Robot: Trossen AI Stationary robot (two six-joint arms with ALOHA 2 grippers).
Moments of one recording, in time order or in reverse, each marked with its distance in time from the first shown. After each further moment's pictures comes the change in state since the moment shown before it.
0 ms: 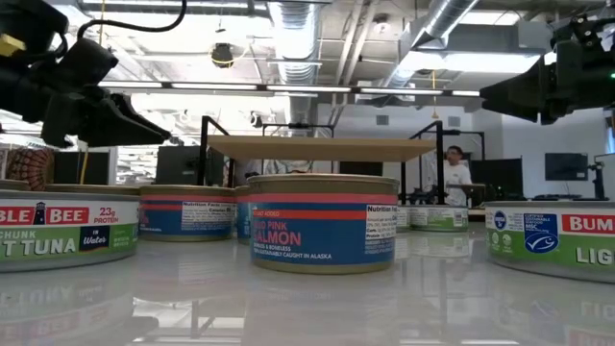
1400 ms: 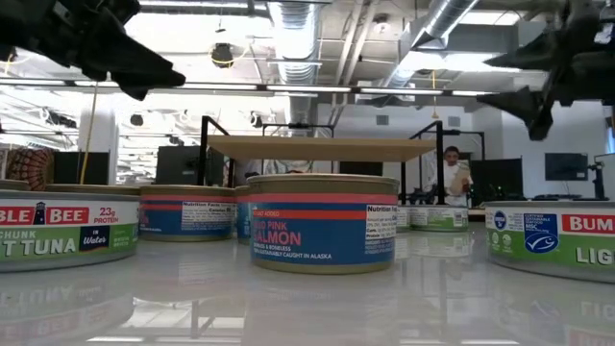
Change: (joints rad) left arm -0.077 0.271 0.317 -0.030 0.228 -0.233; right arm -0.041 0.091 -0.001 0.176 -0.290 0.530
